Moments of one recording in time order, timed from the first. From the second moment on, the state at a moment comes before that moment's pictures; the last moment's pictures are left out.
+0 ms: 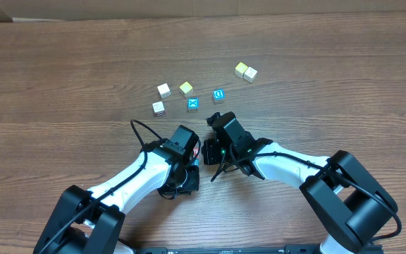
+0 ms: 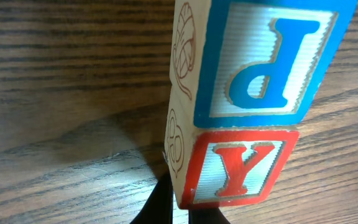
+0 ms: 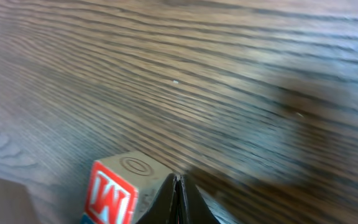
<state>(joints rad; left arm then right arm) -0.53 1.58 0.75 -0.71 0.21 -0.55 0.71 1.83 0.88 0.01 -0.25 0.61</state>
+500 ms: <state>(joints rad) -0.53 1.58 0.75 -0.77 0.21 -0.55 0.71 1.83 0.88 -0.01 -0.19 0.64</state>
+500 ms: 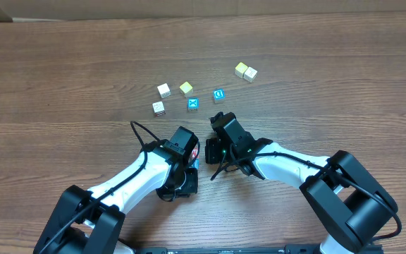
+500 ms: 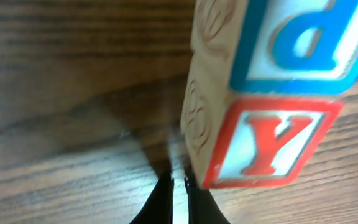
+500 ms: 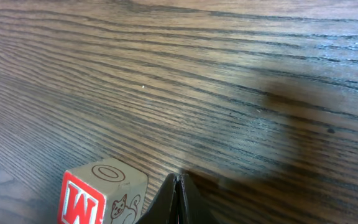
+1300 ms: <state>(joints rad) -0.53 1.06 0.75 -1.12 -0.01 -0.72 0.53 1.81 0.90 -0.18 -0.23 0.67</state>
